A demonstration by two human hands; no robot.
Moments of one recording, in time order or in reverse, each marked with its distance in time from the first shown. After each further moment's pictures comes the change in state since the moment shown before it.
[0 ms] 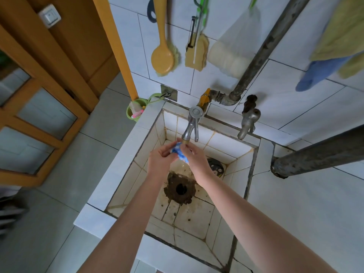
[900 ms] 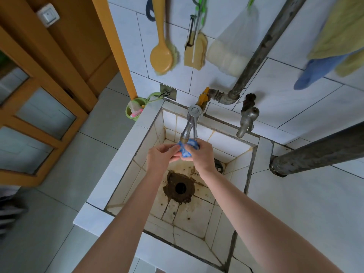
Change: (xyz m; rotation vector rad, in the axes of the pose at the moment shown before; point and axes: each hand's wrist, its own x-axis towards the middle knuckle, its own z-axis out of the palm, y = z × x) left_hand 0.005 0.003 0.000 -0.028 0.014 -0.044; right_hand 0.001 -0.011 -0.010 -0.087 0.225 -0.021
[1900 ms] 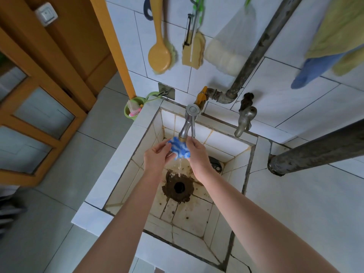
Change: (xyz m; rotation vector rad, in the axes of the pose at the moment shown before) left_hand 0.005 -0.008 0.002 -0.277 0.061 -0.088; right_hand 0.002 0.003 0.006 0.285 -0.137 0.131
